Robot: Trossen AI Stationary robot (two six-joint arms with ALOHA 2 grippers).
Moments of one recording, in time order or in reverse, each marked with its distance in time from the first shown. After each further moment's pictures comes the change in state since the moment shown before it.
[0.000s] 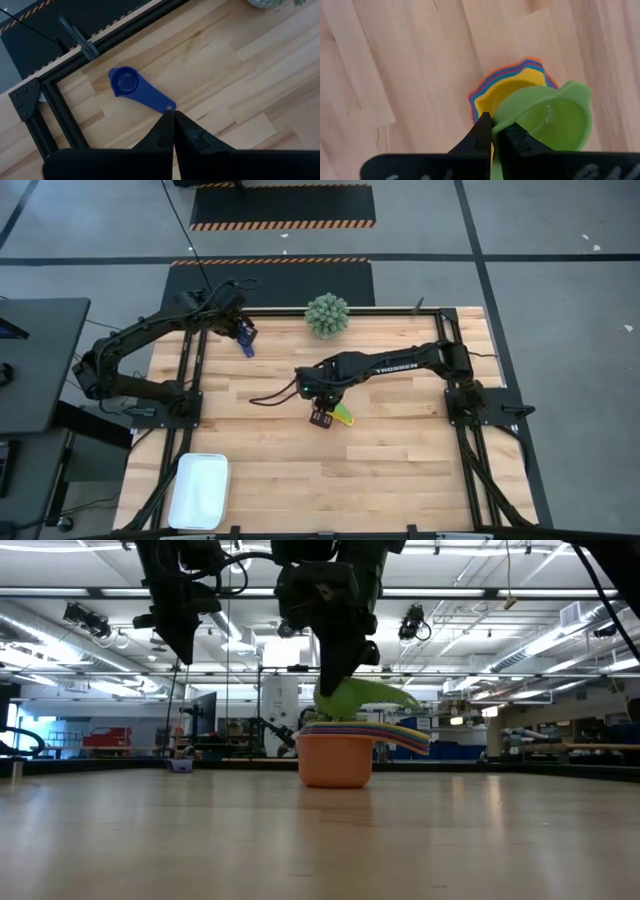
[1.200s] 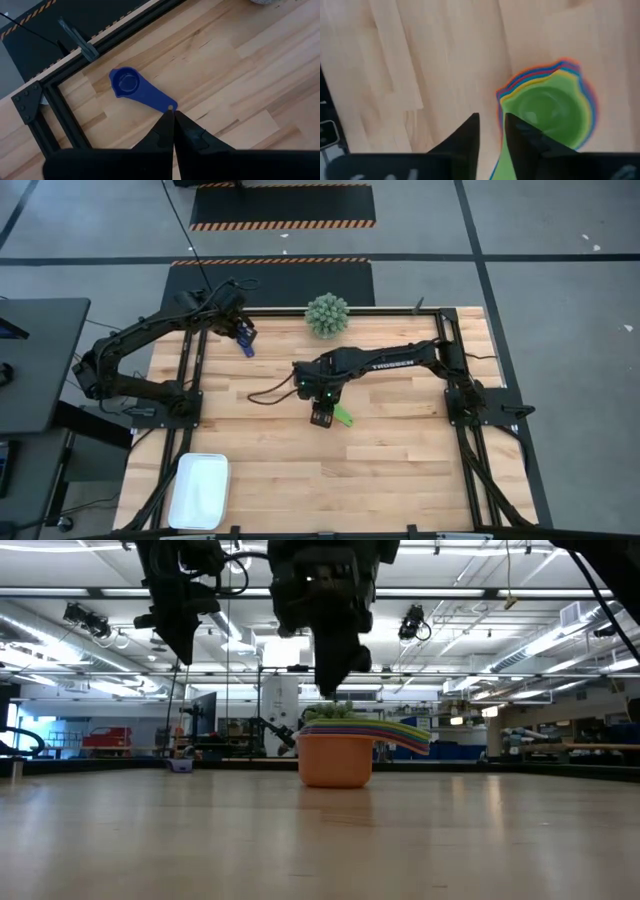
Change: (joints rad) left arm 0.000 0.000 0.000 -0.002 -0.001 0.030; right arm -0.038 0.026 0.044 -0.026 -0.179 -0.079
